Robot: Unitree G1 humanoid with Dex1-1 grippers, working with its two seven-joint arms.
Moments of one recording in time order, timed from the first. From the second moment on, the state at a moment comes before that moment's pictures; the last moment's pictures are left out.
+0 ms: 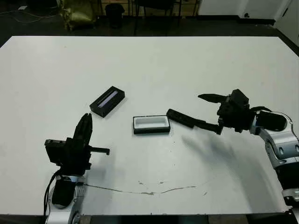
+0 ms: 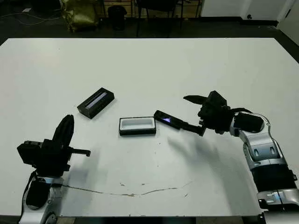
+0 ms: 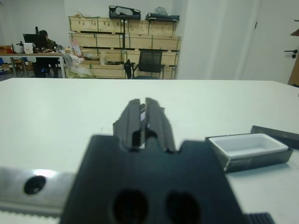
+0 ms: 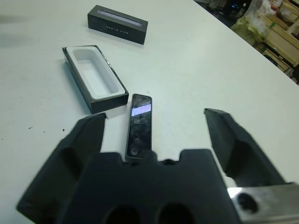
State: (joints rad) left arm 0.24 0.09 0.01 -0.21 -0.08 -0.26 -0.12; right arm -0.46 -0.62 0.13 0.33 0.15 -0.02 1.03
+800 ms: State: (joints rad) left arm 0.24 0.09 0.00 -0.21 -0.08 -0.24 -0.11; right arm -0.52 -0.56 0.18 0.59 0.07 -0.11 1.04
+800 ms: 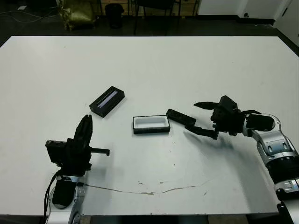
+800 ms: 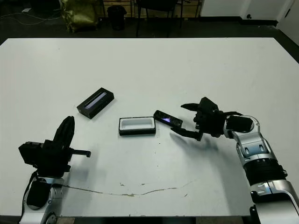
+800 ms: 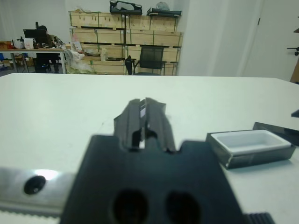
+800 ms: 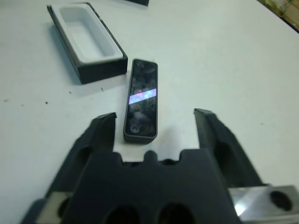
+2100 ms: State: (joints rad) left arm 0.26 0.09 -0.01 -0.21 -0.08 -0.24 -0.08; right arm -0.68 -0.50 0.20 0.87 0.03 -0.22 1.03
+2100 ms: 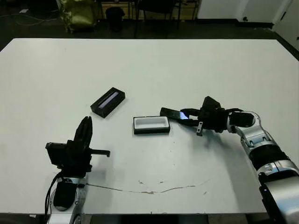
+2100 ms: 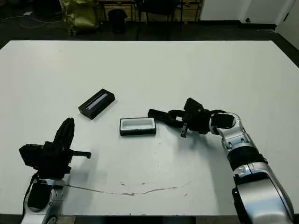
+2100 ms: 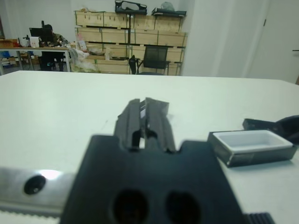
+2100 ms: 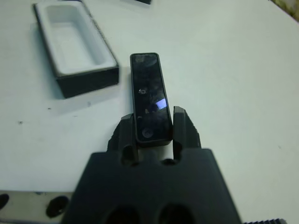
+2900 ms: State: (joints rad) left arm 0.27 0.09 -0.01 -0.21 -0.08 -0.25 -0.08; right arm -0.86 -0.48 0.22 0.51 0.17 0.17 1.30
